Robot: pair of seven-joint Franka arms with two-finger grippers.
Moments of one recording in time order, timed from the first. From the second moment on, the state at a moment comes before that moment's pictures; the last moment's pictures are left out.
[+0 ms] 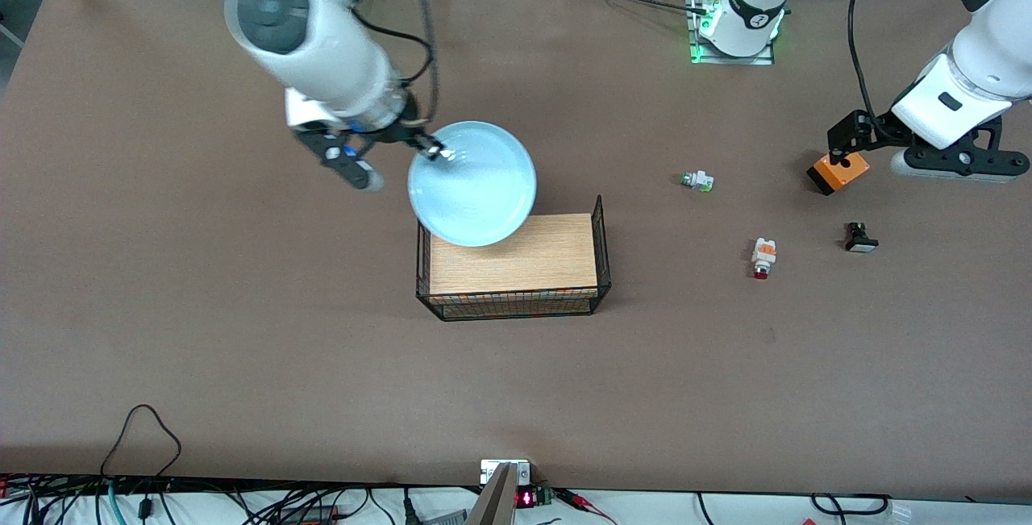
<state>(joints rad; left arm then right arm) -0.08 -0.06 0.00 -1.81 0.03 1.72 0.00 0.59 0.31 -0.10 -1.37 0.25 1.61 1.14</state>
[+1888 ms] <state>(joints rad) -0.09 -0.06 0.00 -1.78 0.03 1.69 -0.01 -0.04 0.34 -0.11 -2.14 0.05 2.39 -0.38</state>
